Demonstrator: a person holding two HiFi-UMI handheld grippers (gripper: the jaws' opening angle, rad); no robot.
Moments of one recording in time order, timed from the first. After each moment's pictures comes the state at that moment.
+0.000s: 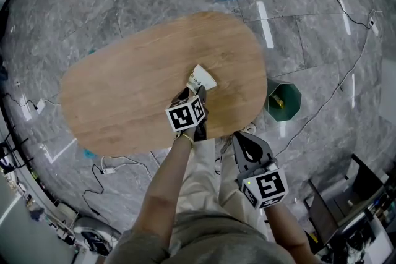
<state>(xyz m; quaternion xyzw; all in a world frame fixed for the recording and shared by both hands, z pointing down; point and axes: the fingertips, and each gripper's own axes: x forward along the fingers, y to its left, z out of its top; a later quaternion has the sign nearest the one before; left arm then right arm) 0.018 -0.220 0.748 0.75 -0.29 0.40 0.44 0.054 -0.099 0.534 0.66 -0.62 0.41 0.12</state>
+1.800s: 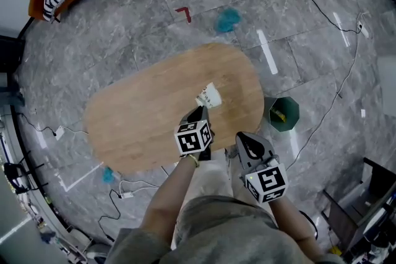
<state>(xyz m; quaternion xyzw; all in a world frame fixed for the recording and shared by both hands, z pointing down) 0.020 -0.225 0.604 0.83 -0.24 0.36 0.36 0.054 -0.113 0.445 0.70 -0.63 0.33 0.11</state>
